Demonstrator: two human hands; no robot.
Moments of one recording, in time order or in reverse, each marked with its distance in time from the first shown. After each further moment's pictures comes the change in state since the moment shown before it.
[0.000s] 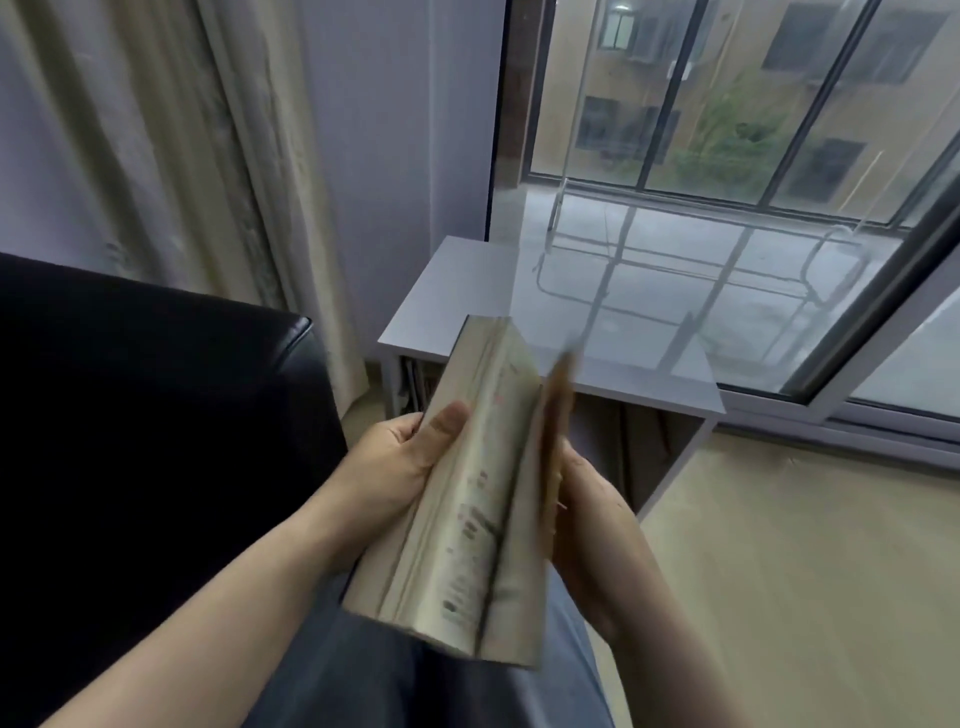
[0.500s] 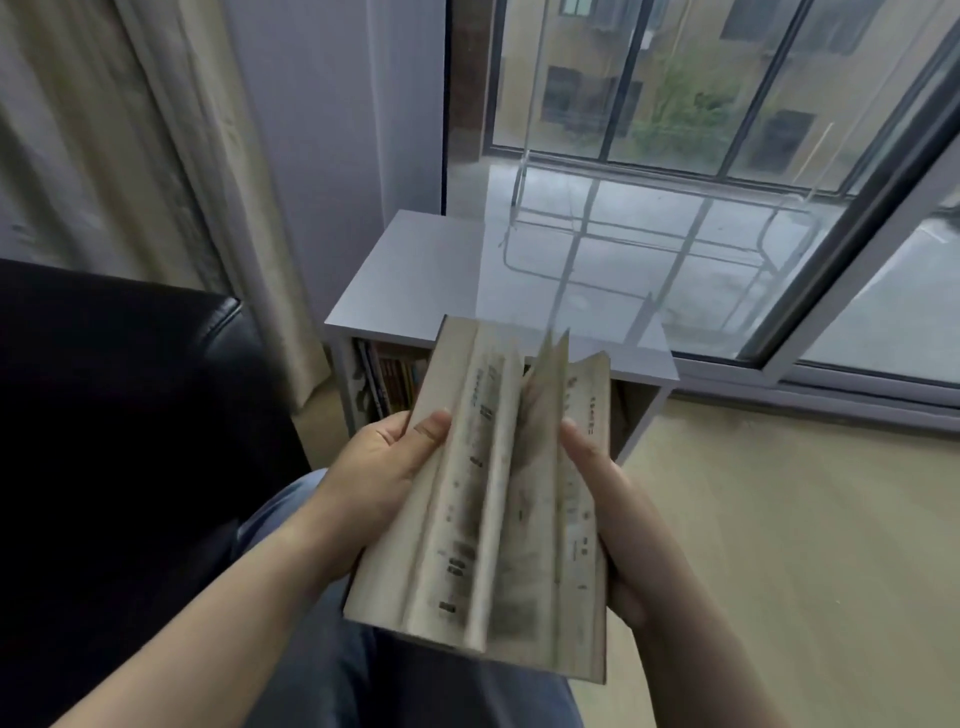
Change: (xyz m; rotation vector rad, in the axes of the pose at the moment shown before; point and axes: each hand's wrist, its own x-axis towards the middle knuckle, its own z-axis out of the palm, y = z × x) left_hand 0.009 -0.016 0.028 -0.030 -0.029 -0.045; right_hand -0.024 -0.017 -0.042 0.038 -0.006 0.036
